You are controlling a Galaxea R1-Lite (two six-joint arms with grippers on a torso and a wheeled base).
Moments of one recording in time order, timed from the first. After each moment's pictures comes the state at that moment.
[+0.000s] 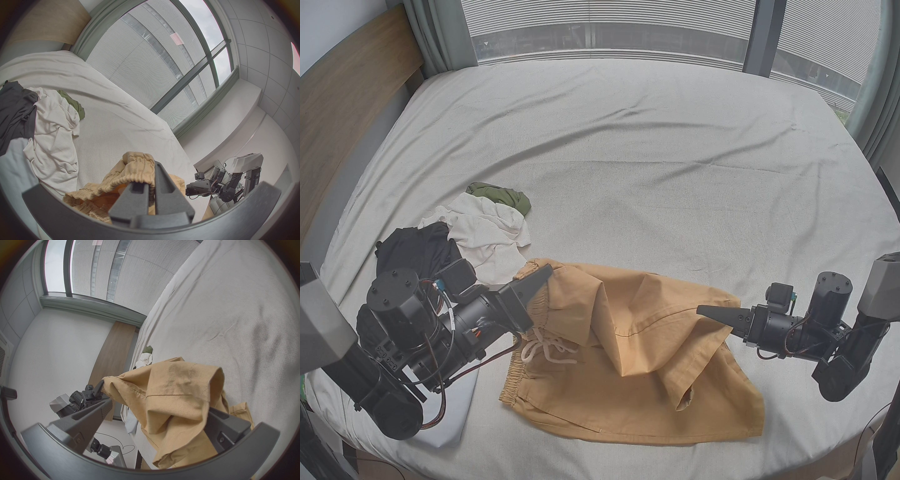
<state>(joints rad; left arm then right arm) -0.51 1.88 -0.40 -1.55 -0.16 -0.53 0.28 2.04 -0.38 -1.54 0.73 0.76</state>
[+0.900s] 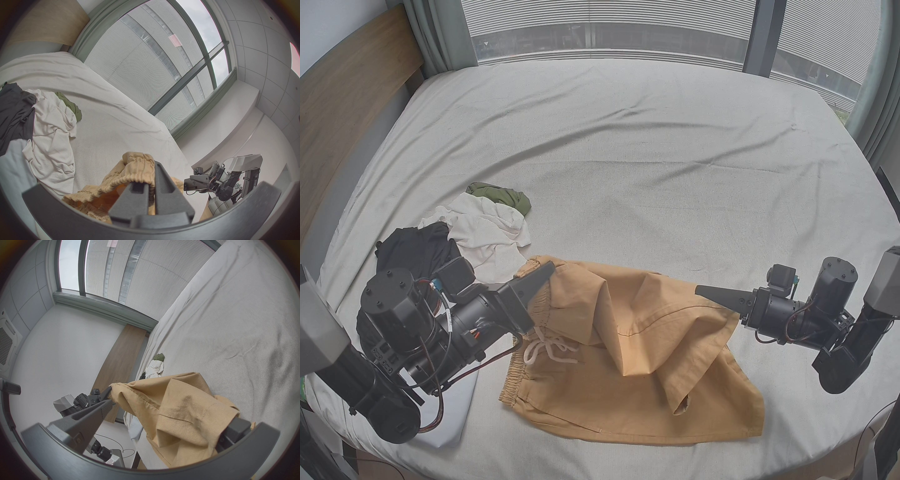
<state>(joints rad) -0.53 1.85 -0.39 -1.55 -0.15 -0.53 0.29 2.02 -0.45 -1.54 0.73 0.75</state>
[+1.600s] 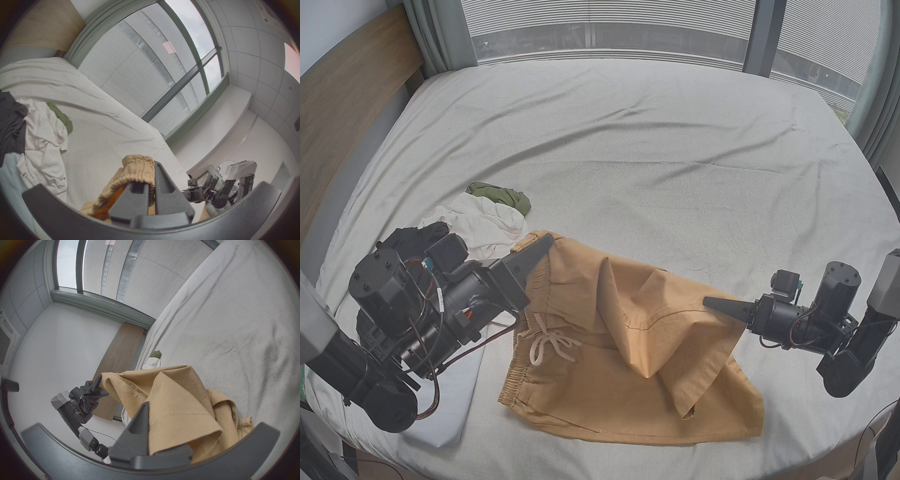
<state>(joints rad) -0.51 1.81 -0.47 -1.55 -0.24 -0.53 0.27 1.97 -0.39 -1.54 0.73 0.72</state>
